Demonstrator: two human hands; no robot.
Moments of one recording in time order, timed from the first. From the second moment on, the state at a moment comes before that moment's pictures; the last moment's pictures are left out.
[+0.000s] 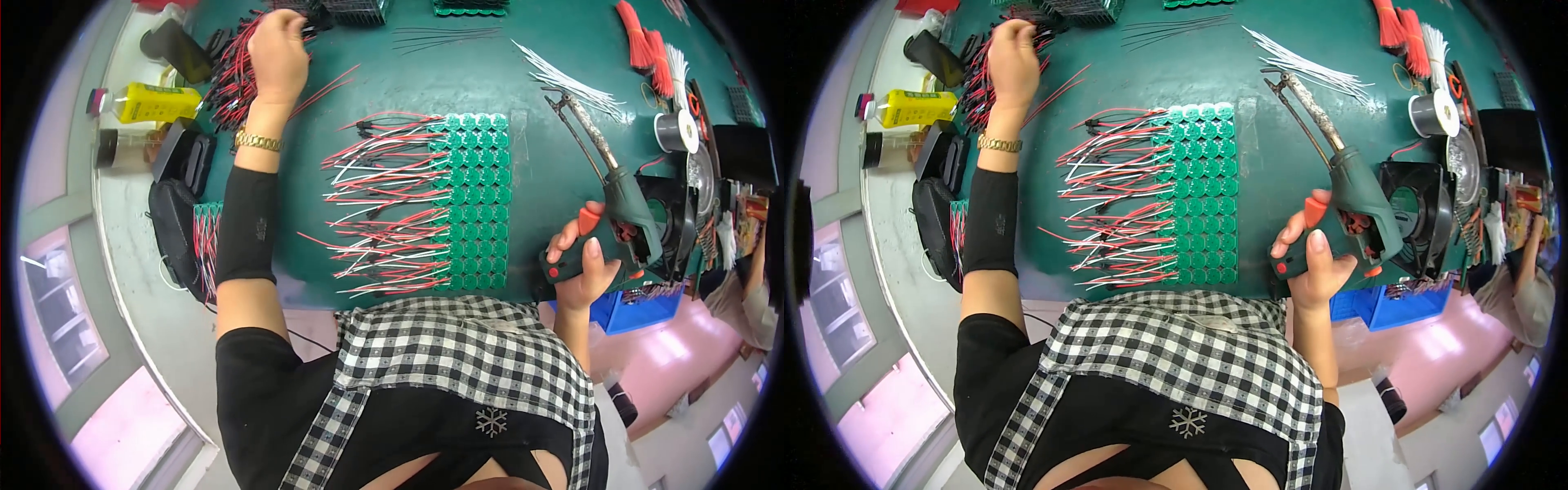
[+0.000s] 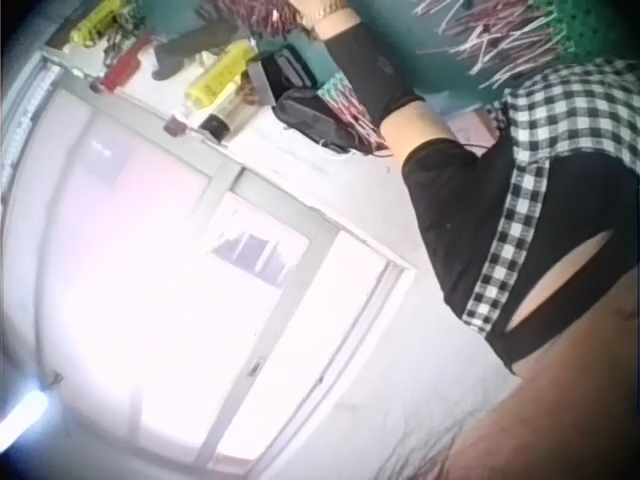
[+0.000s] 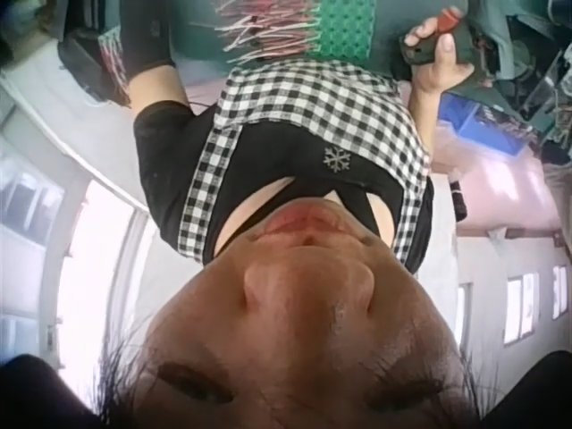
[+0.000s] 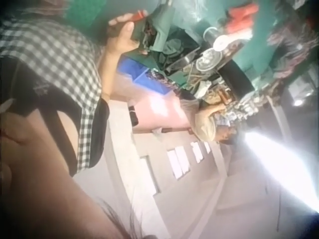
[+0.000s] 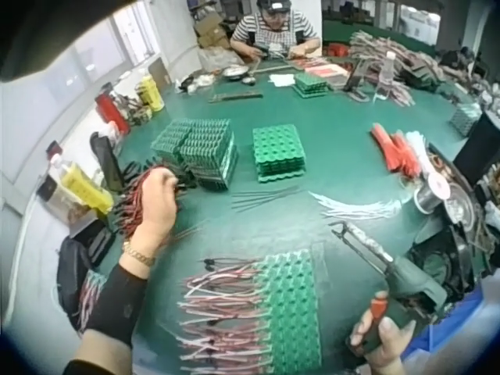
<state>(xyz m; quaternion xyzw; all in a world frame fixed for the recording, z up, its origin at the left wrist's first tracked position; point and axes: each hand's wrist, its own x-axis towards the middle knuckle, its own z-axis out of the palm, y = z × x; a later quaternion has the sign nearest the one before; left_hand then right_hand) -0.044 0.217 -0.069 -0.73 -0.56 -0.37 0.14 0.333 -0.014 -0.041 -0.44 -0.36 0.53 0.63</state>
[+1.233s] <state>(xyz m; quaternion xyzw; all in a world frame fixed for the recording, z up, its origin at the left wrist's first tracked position) 0.085 0.116 -0.049 -0.73 -0.49 -0.38 -0.27 0.316 -0.031 -0.022 -0.56 -0.34 0.60 0.47</state>
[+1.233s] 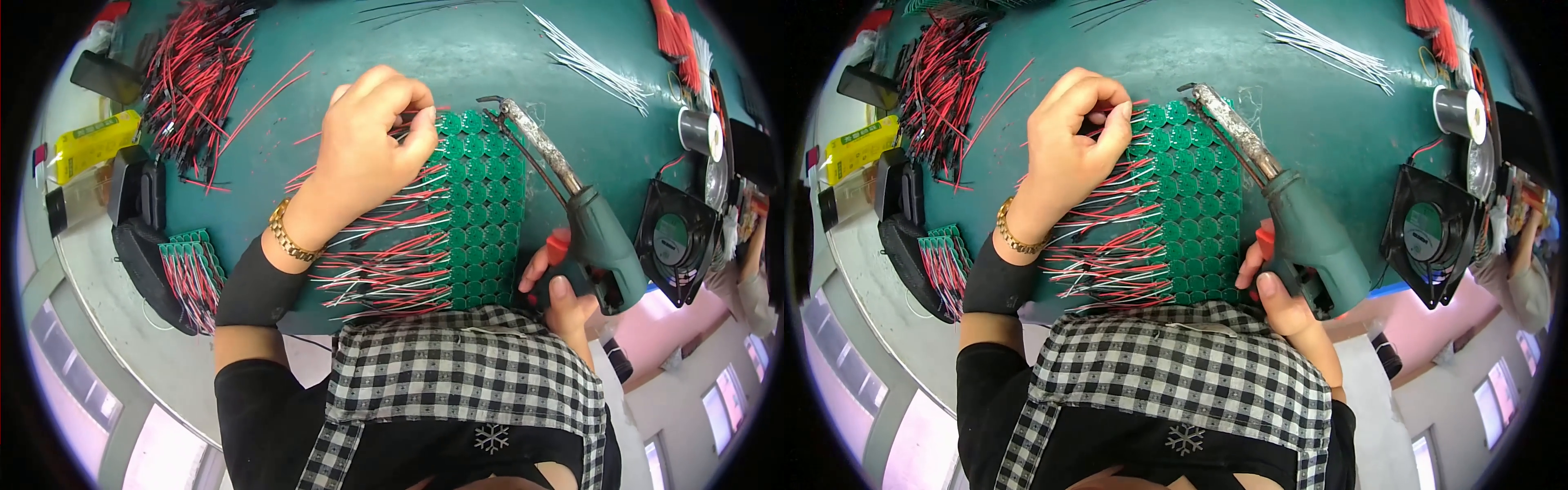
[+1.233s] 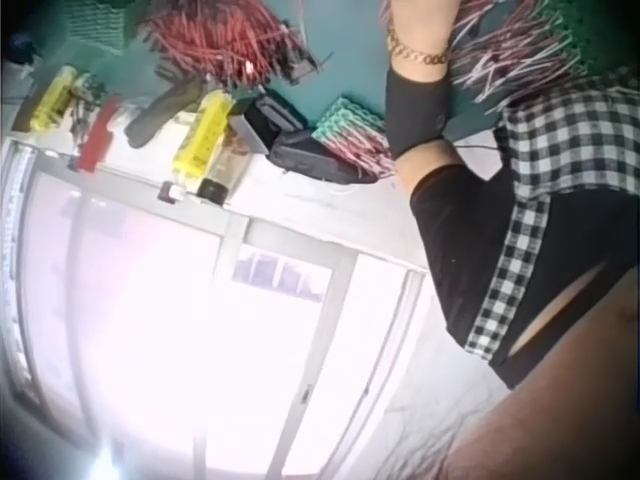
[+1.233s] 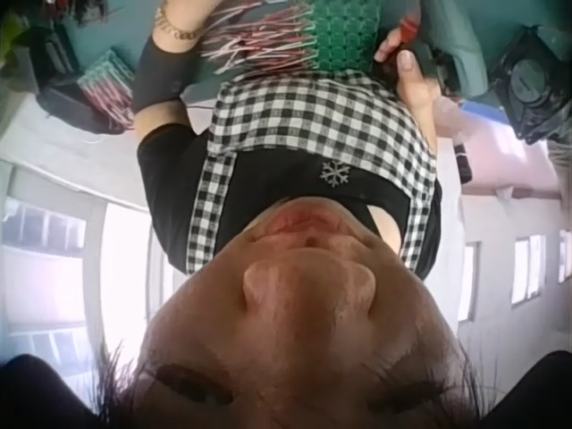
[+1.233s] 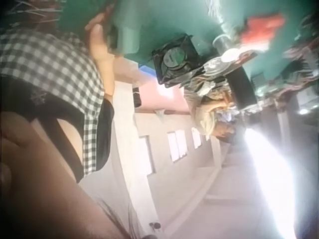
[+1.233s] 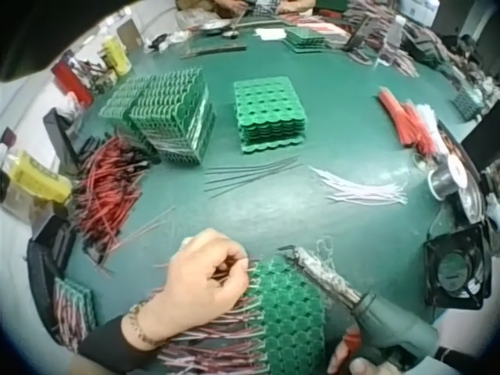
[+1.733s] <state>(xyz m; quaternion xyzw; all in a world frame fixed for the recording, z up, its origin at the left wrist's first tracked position) 0.095 0.117 -0.051 -0.77 -0.48 -0.35 -0.21 0.310 -0.032 0.000 -0.57 -0.29 0.63 0.44</state>
